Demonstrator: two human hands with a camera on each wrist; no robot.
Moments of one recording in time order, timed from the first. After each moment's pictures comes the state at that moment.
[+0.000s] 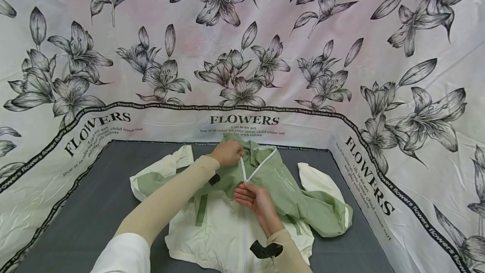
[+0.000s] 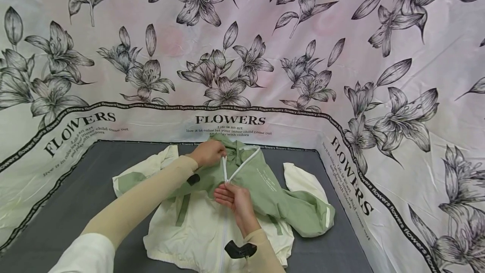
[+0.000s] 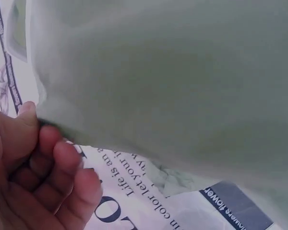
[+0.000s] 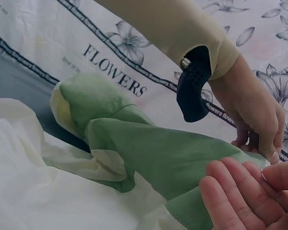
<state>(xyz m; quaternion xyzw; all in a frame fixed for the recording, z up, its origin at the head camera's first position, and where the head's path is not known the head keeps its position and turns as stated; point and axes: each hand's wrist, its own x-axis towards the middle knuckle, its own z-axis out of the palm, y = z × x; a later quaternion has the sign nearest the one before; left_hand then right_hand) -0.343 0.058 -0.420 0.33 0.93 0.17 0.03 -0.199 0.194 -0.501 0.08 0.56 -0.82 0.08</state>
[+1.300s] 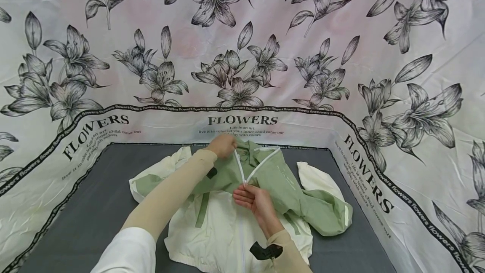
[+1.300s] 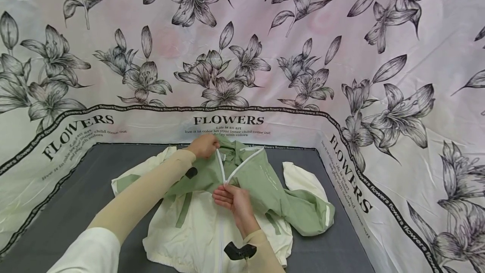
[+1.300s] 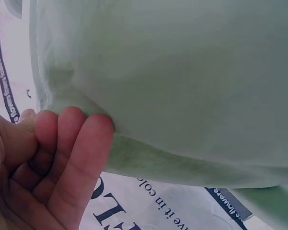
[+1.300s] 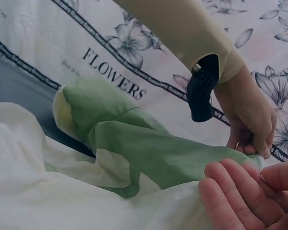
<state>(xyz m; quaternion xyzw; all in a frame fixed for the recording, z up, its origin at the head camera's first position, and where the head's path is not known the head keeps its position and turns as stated) -0.371 0.051 -0.415 0.27 0.94 0.21 0.06 -0.197 0.195 -0.500 0.08 0.55 -0.83 0.08</state>
